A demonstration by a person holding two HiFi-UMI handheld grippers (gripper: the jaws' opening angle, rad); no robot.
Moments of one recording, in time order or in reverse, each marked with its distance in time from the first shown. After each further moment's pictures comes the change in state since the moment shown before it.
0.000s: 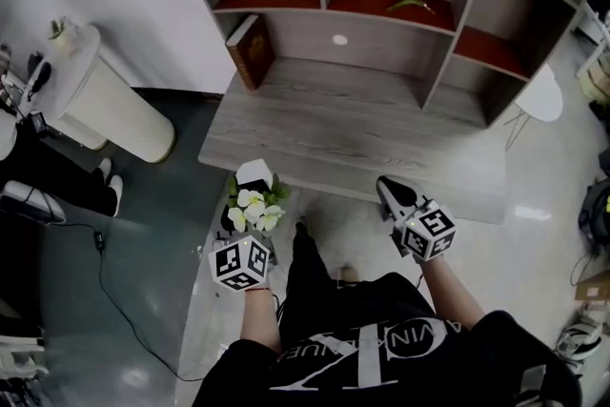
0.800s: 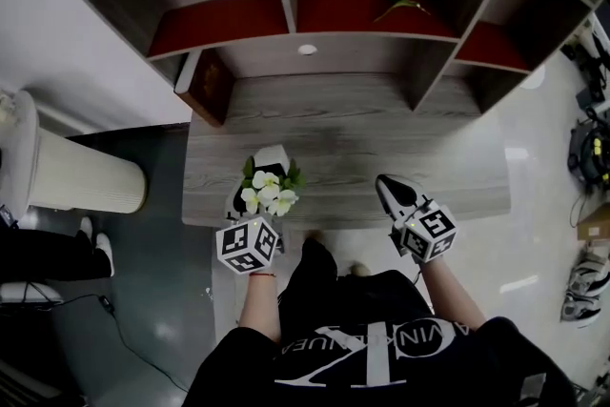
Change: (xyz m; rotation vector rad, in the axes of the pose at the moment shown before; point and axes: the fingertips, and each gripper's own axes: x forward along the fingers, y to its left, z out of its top) left arm 0.210 -0.043 -0.034 -0.022 0.207 -0.331; right arm 0.077 -0.073 0.008 0.112 -0.001 -0.231
